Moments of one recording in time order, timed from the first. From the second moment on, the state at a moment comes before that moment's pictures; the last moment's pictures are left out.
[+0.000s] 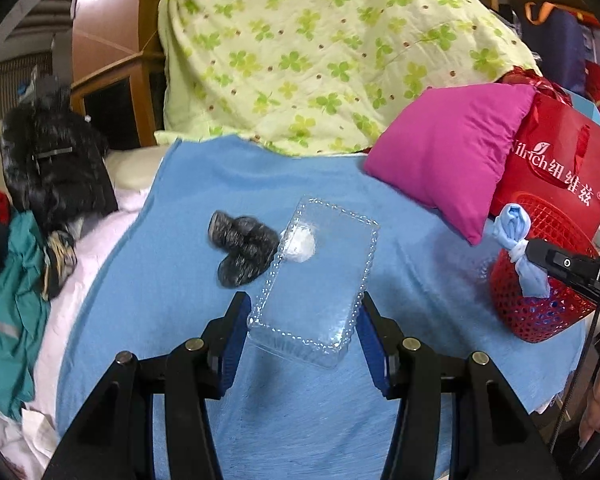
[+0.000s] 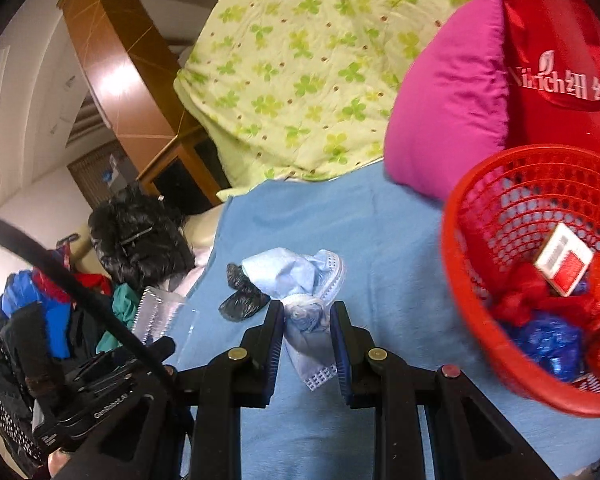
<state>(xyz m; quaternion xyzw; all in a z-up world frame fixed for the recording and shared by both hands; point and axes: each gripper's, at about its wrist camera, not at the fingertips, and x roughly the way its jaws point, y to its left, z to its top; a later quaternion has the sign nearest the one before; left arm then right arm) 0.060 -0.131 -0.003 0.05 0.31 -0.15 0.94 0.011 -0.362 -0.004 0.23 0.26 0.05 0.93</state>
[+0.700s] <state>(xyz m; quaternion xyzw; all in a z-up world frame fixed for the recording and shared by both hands) 0.036 -0.204 0.030 0.10 0.28 -0.18 0.94 -0.030 -0.423 0.013 0.28 0.20 0.03 0.94</state>
